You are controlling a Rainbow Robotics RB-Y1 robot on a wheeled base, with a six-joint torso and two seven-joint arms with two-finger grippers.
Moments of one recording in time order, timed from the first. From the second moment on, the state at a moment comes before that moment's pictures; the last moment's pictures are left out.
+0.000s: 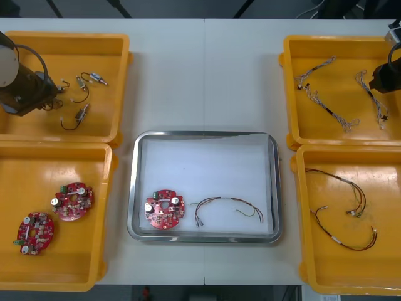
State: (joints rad) right arm -1.09 -0.83 0.38 -0.49 -1.00 0.92 2.03; left arm -0.93 1.00 -0.71 -1.04 1.00 1.02 -0.65
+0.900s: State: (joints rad) right arm -1.08 -0.80 0.36 -0.41 -1.16 0.80 2.03; left arm -0.93 1.00 -0.72 -1.03 1.01 1.05 -0.65
